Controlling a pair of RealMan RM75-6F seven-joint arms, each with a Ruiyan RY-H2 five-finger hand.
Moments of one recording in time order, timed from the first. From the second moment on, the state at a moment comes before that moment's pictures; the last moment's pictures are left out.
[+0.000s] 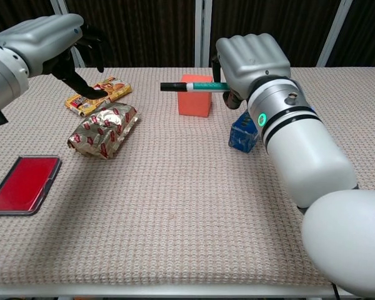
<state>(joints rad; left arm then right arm) -0.63 -1.68 -0.32 -1.65 1.03 1.27 0.68 0.80 -2.06 0.36 -1.37 -1.00 1.40 -1.03</state>
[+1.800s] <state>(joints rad) -0.77 -1.74 -0.32 -1.58 0.88 1.27 0.80 1.10 -2.27 0.46 -1.01 -0.89 1.35 -0.92</state>
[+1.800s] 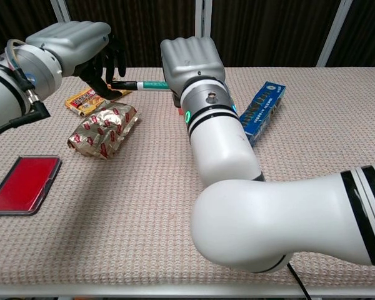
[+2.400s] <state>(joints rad) -0.79 -1.77 -0.33 -1.53 0.85 1.27 0.76 1.12 -2.27 0.44 -1.00 -0.85 1.35 -0.89</state>
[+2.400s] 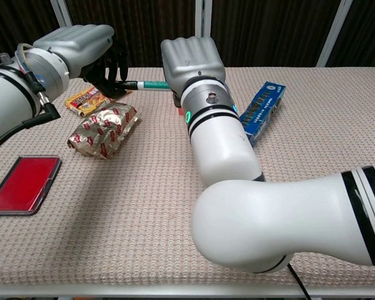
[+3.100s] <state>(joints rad) -0.79 -1.76 -0.33 -1.53 0.85 1.28 0.74 1.08 -2.26 0.45 -1.00 -0.89 1.37 -0.89</state>
